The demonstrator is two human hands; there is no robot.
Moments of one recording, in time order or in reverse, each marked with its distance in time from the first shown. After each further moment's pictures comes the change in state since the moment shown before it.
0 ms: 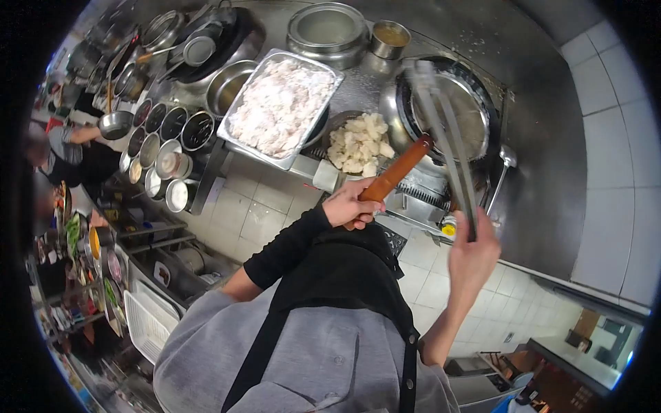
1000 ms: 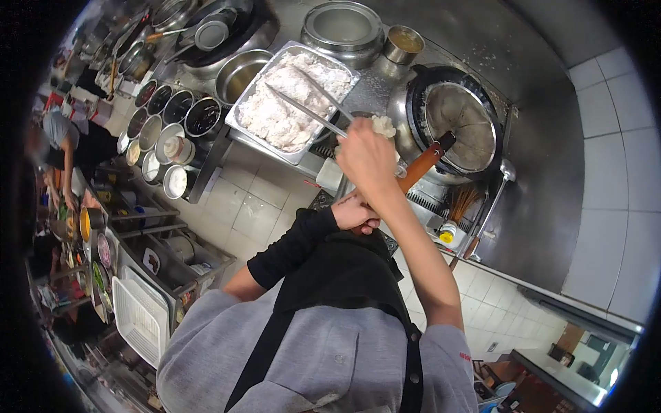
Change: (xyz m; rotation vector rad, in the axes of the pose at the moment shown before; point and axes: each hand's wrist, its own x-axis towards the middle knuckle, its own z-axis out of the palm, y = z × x) left_hand -0.007 -0.014 -0.003 0.033 0.002 -0.026; right_hand 0.051 -0.136 0.185 -0.132 -0.472 -0.491
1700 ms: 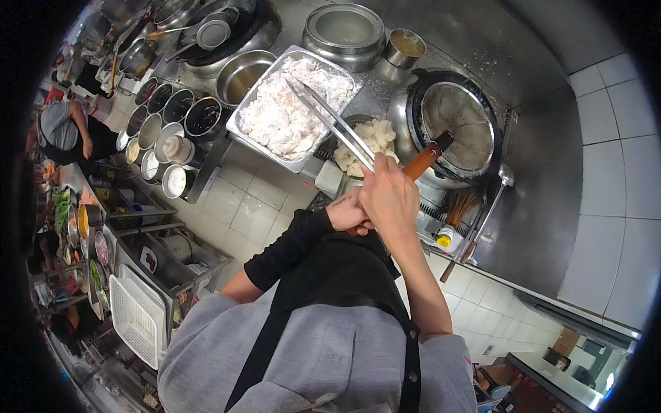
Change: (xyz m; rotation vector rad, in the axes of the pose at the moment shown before) left_hand -0.012 0.024 -0.002 0.023 0.010 0.077; right_hand -0.056 0.013 -0.030 0.039 0.020 0.152
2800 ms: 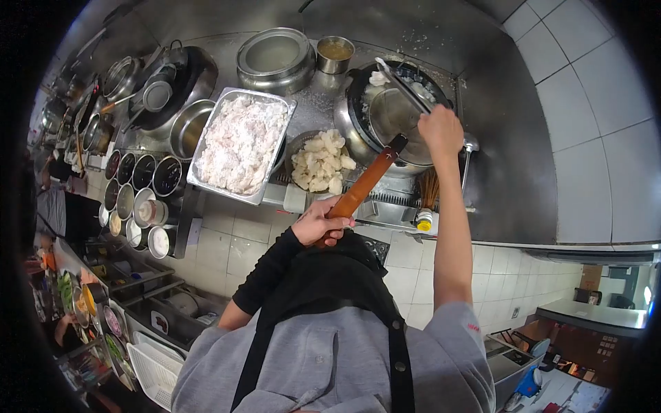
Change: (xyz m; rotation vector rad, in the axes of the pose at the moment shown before) left_hand 0.015 -0.004 0.009 -0.051 -0.076 -0.112; right_hand 0.089 0.207 -0.070 -0.293 0.227 0.466
